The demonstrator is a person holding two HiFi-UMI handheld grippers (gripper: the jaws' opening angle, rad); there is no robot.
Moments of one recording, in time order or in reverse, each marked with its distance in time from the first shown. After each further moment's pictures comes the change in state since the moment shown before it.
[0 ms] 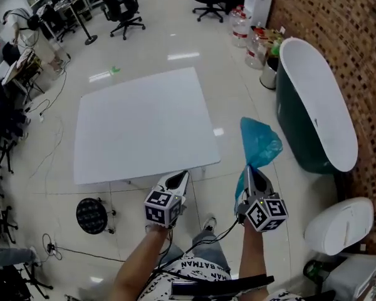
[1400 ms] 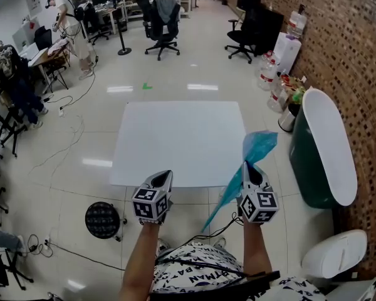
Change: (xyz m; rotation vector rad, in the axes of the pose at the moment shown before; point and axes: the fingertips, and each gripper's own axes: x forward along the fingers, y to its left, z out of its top) left arm -0.220 0.220 0.039 -0.091 -0.214 0.225; right arm 0.085 0.255 0.023 -0.321 -0.060 0.114
